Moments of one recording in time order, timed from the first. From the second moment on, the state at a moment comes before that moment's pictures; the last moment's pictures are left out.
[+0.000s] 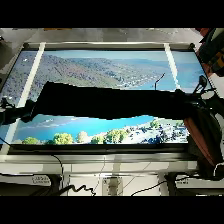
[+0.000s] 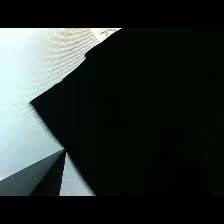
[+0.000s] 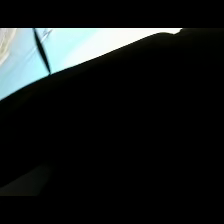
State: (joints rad) left arm 0.58 -1.59 1.01 0.72 -0.67 -1.35; right arm -0.31 -1.46 1.07 -1.00 0.68 1.37
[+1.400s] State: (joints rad) left arm 0.41 -0.94 1.10 0.75 -0.76 -1.01; right arm 0.80 -1.97 1.82 -0.88 0.51 1.61
